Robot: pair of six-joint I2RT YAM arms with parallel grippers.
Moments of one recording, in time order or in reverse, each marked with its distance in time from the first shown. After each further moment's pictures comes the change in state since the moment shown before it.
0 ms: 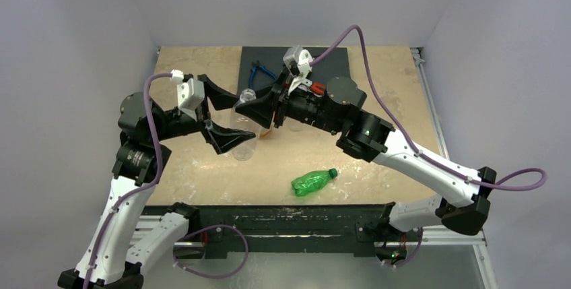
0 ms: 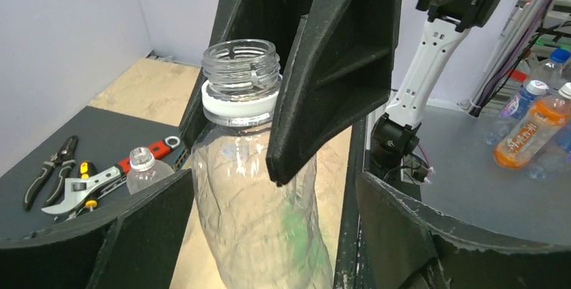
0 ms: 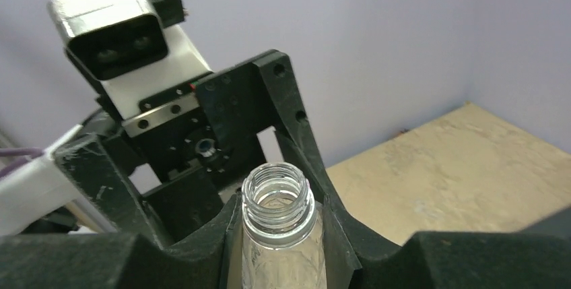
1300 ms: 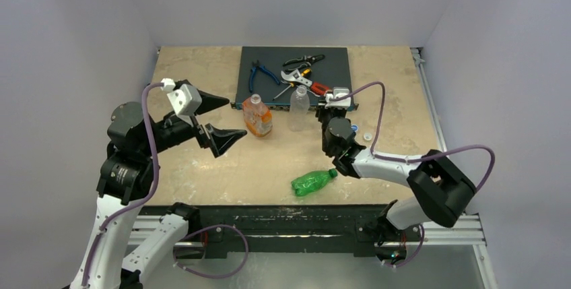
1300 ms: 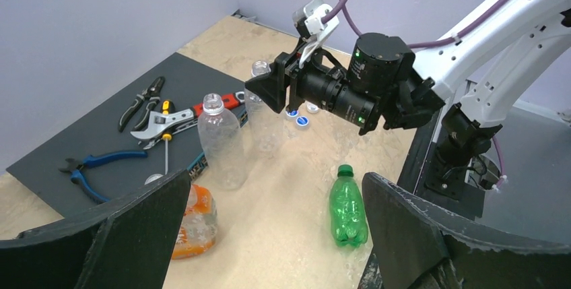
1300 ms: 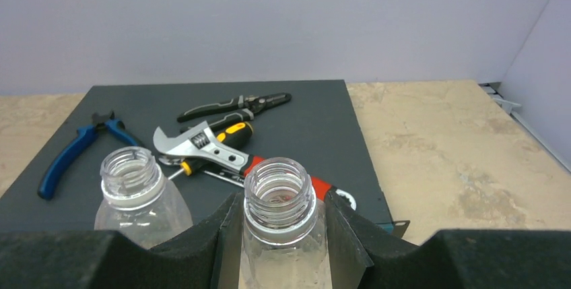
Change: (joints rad) left arm -0.003 -0.067 0.083 -0.358 -0.296 0.180; right arm -0.274 0.087 -0.841 0.828 1.025 -0.319
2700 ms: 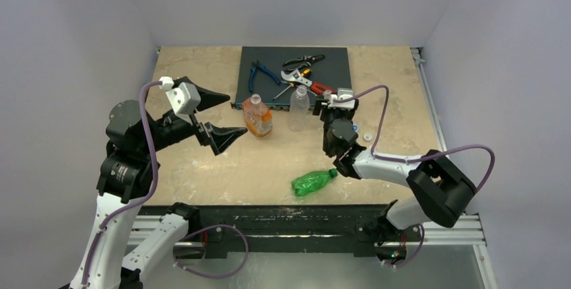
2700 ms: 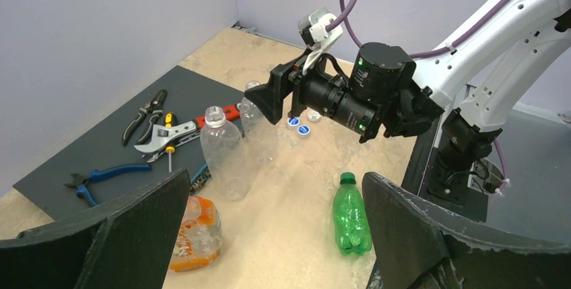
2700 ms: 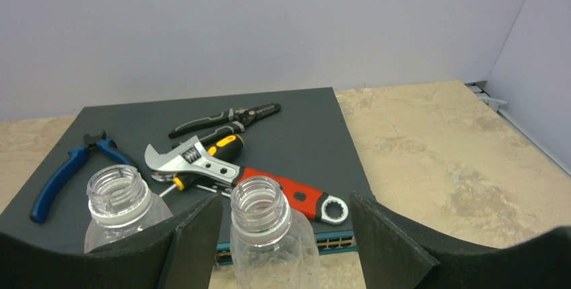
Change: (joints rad) left arm 0.000 0.008 0.013 0.039 0.016 0.000; right arm -0.005 0.037 -0.025 0.156 0.053 -0.032
